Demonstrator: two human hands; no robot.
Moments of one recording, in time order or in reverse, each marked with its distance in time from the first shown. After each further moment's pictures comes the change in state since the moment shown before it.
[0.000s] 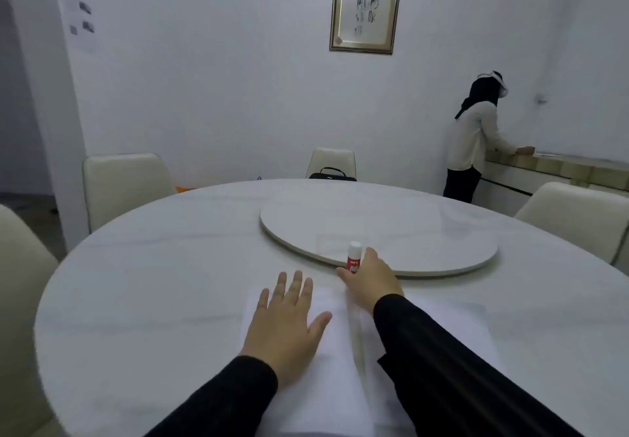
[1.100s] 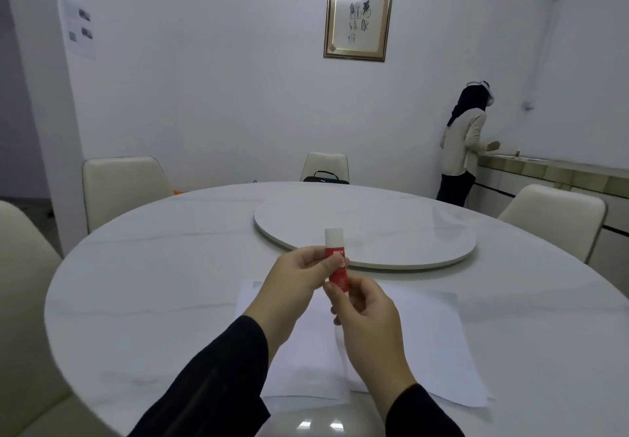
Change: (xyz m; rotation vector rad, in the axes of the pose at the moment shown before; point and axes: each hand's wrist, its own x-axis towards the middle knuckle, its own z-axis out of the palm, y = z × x) left_hand -0.024 0.050 -0.059 -1.411 0.084 0.034; right_hand -0.143 -0.010 -0.040 0.855 0.093 -0.165
